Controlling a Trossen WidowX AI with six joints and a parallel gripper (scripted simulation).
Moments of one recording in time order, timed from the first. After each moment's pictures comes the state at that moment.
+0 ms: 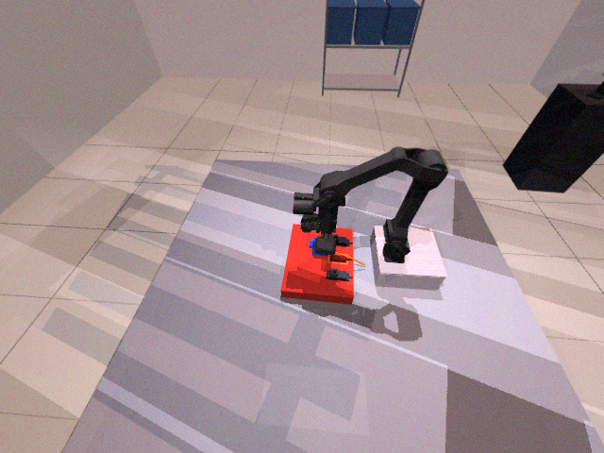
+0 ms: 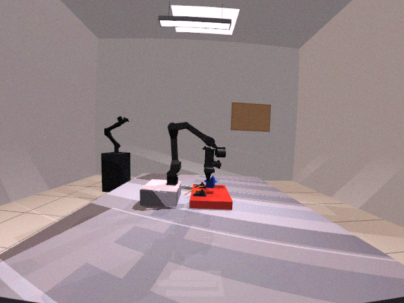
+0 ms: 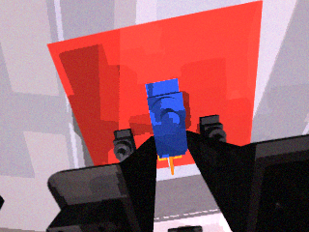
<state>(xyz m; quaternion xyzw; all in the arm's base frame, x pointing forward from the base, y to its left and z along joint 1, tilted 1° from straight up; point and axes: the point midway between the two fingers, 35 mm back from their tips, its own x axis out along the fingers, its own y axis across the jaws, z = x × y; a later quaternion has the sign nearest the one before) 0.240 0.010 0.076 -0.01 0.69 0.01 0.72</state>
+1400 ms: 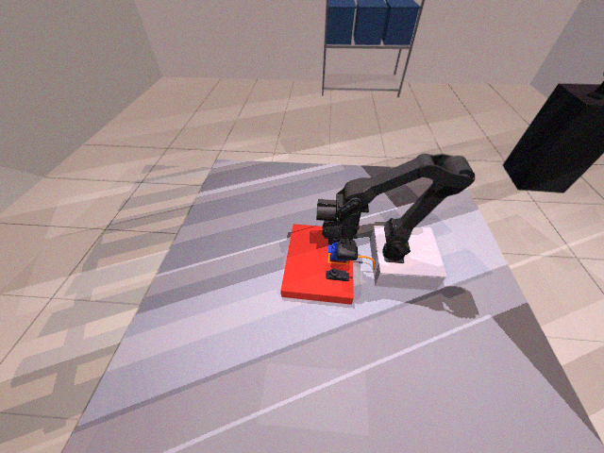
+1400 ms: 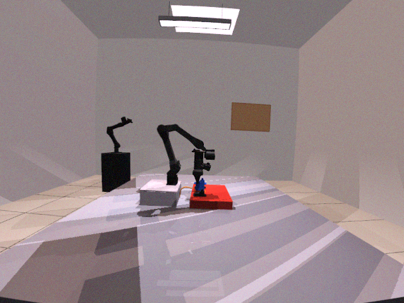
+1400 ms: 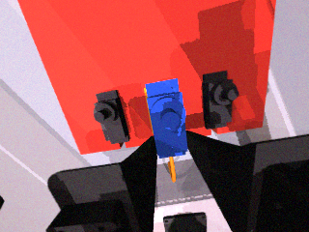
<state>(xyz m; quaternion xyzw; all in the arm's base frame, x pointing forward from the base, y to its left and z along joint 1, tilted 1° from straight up) 0.172 0.009 0.054 -0.01 0.69 0.01 0.72</state>
